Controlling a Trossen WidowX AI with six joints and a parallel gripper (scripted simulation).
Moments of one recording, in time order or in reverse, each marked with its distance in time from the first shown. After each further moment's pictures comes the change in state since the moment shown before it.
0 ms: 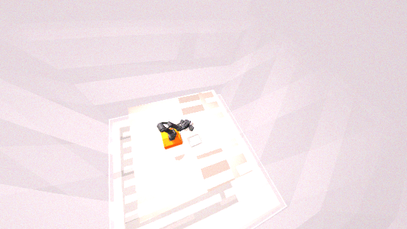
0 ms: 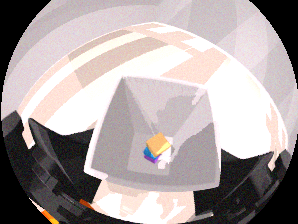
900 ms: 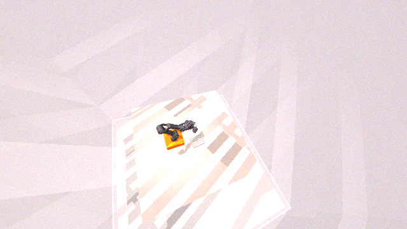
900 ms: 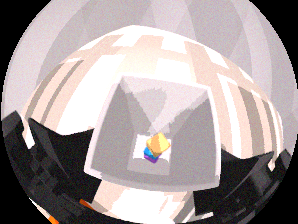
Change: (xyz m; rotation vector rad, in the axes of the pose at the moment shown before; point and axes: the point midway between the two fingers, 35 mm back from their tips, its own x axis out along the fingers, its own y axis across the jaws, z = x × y) arm -0.018 -0.034 0.021 0.097 -0.002 -0.118
